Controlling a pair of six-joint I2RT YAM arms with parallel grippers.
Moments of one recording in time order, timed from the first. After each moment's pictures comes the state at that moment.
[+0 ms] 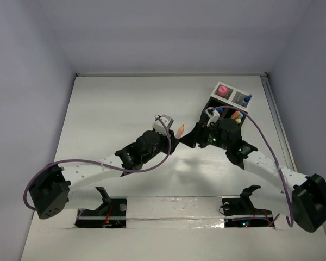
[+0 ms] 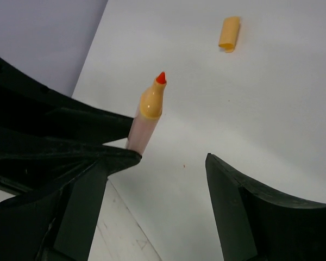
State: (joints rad) left arm -0.98 1.21 0.66 0.25 -0.20 -0.39; right arm 0.55 1.08 0.57 0.21 -0.43 0.67
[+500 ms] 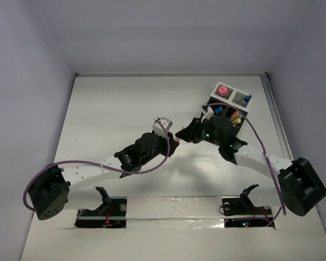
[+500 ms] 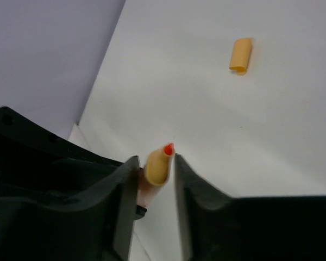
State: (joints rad) left arm -0.98 1.19 0.61 0.27 -0.18 -0.41; right arm 0.58 1.27 0.60 0.43 -0.41 0.75
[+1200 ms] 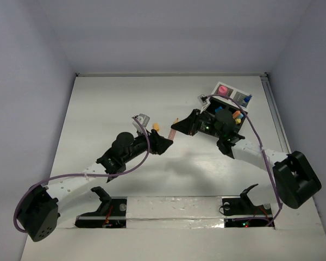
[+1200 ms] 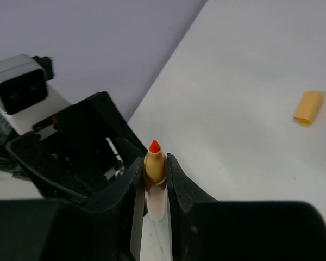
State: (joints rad) left arm -0.77 0.98 0.46 0.39 0.13 -0.58; right arm 0.55 1.34 0.67 0.63 -0.57 0.82
